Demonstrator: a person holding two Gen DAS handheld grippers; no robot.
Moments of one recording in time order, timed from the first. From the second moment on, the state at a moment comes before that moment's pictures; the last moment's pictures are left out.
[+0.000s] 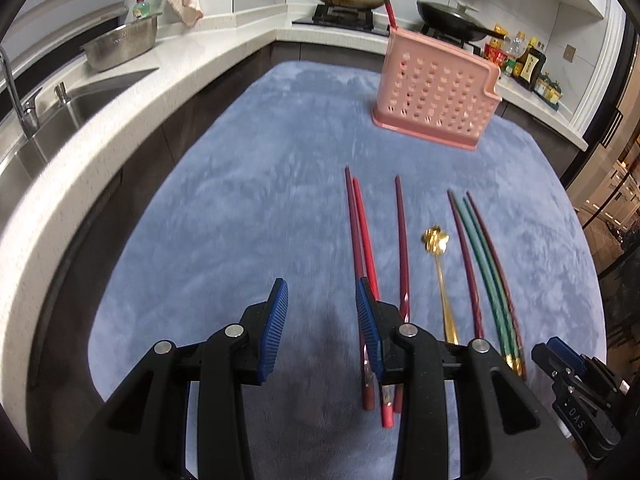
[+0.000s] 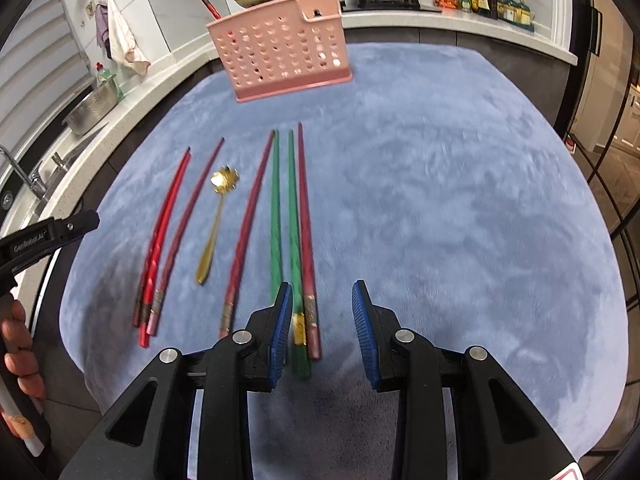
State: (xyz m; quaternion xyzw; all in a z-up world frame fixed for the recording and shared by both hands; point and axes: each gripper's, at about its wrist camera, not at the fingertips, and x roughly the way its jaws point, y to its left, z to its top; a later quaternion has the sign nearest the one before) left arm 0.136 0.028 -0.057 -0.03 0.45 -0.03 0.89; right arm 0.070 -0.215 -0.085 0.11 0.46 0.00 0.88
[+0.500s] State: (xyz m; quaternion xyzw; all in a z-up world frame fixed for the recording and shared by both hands) left arm 0.128 0.029 -0.079 -0.03 0.47 -0.03 0.88; right arm 0.073 -0.214 -0.101 0.11 0.47 0.00 0.88
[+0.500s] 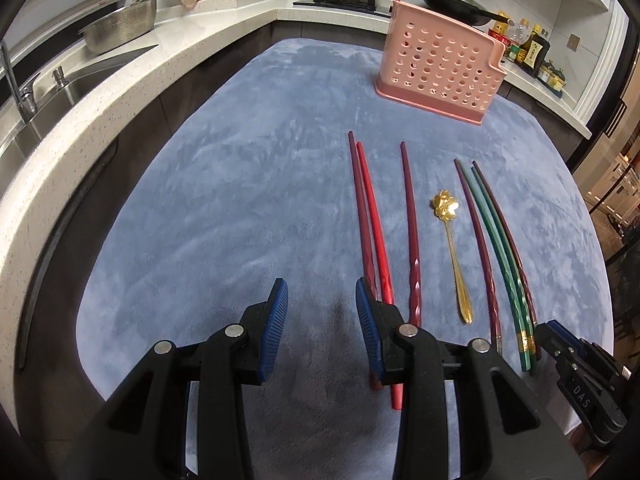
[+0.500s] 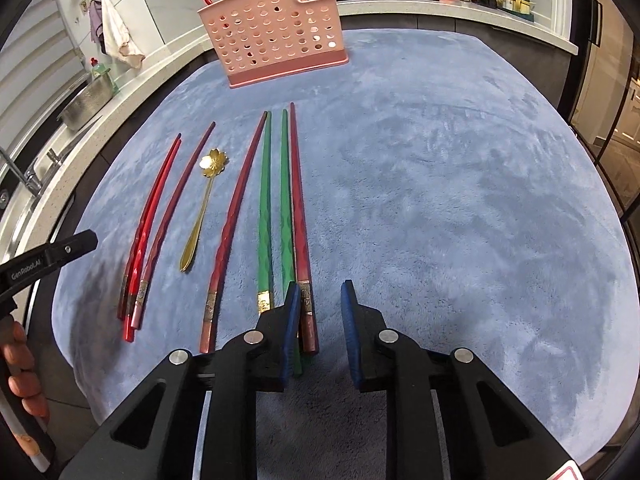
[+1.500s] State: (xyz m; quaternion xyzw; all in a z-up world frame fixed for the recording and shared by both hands) left arm 0.115 0.018 -0.100 -0.03 0.50 -0.06 0.86; right arm 0.072 -0.219 -0.104 0.12 0.47 0.00 0.87
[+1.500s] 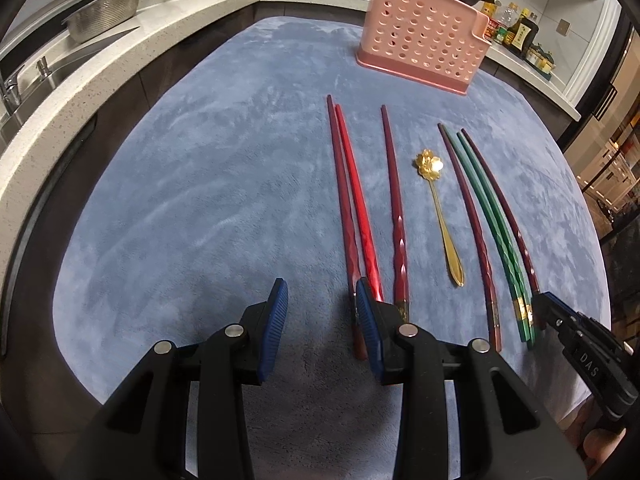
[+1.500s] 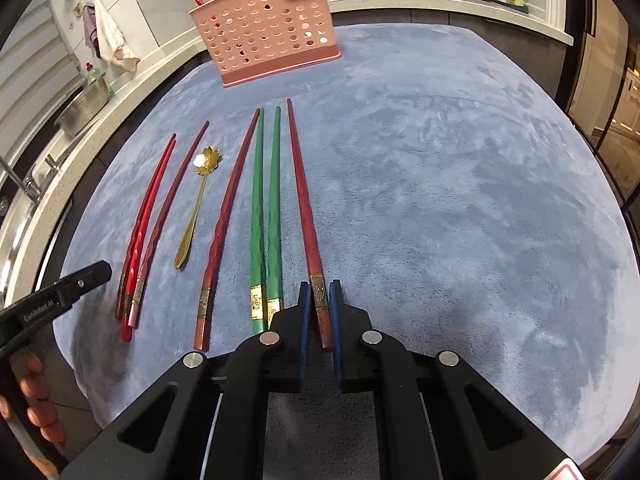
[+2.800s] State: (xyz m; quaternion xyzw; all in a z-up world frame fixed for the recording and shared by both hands) left arm 0.103 0.016 -0.114 -0.04 0.52 -0.09 0.85; right arm 0.066 -0.220 -0.101 0.14 0.47 0.00 0.87
